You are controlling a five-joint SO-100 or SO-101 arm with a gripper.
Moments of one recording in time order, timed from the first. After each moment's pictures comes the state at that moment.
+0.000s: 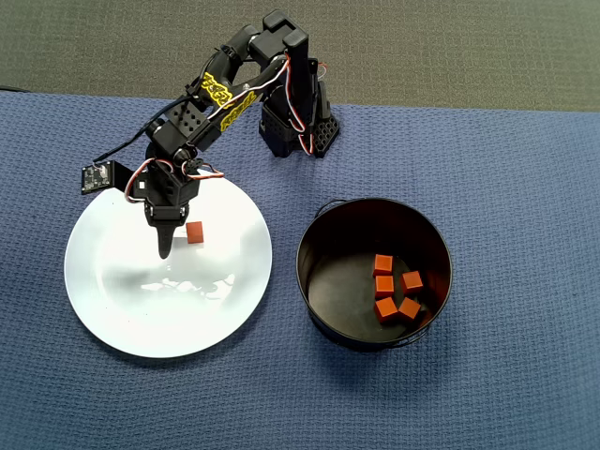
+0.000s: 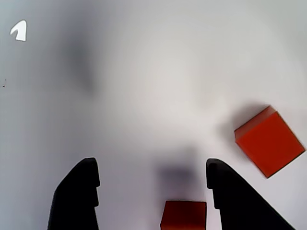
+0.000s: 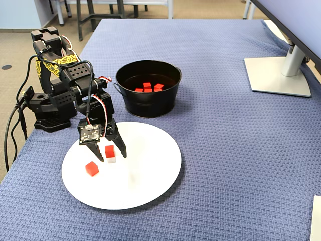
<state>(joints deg) 45.4 85.1 105.9 50.4 -58.0</state>
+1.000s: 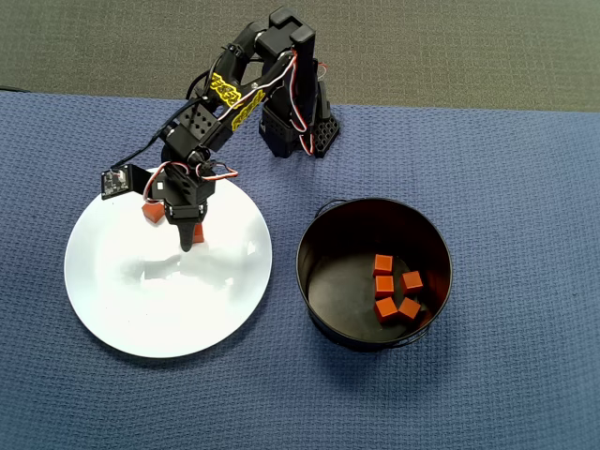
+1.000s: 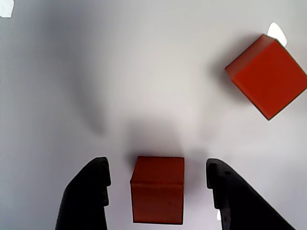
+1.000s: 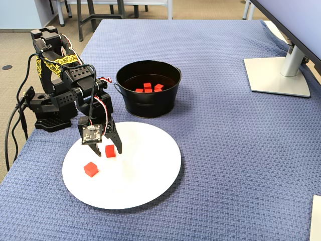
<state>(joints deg) 43.4 88.9 114.4 50.6 -57.7</state>
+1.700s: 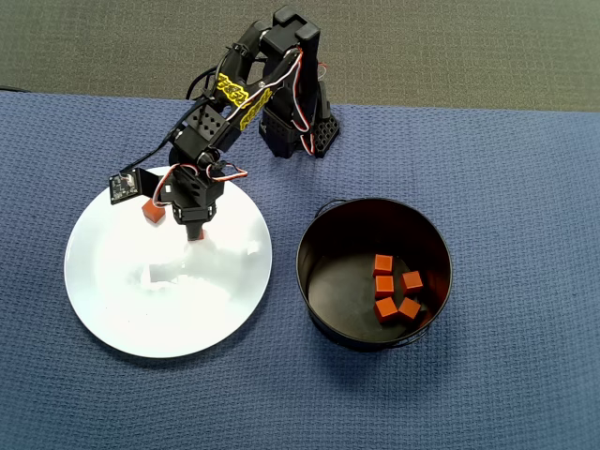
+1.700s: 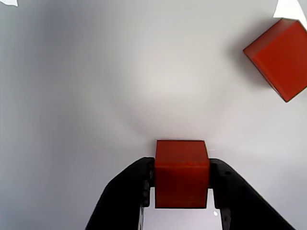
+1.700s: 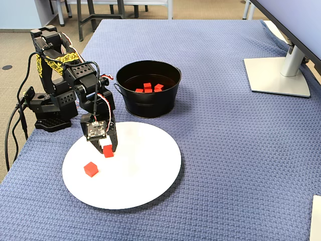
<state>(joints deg) 41.2 91.1 116.5 50.4 -57.7</state>
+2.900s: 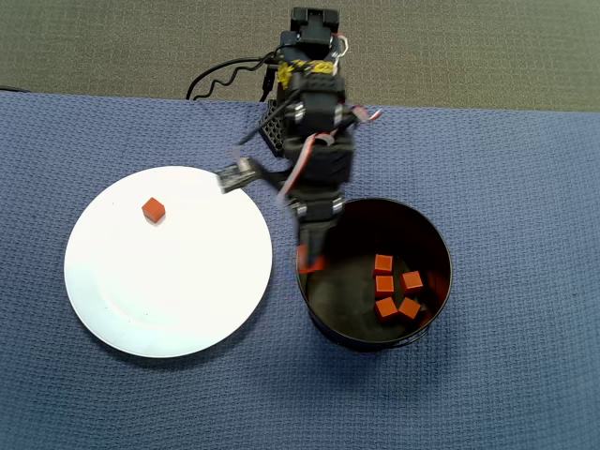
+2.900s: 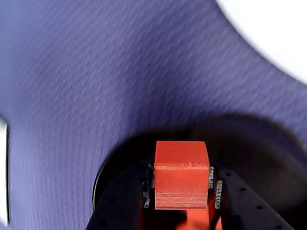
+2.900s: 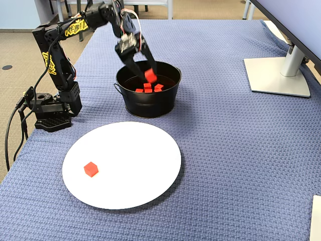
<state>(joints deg) -3.1 101.8 80.0 77.4 -17.5</state>
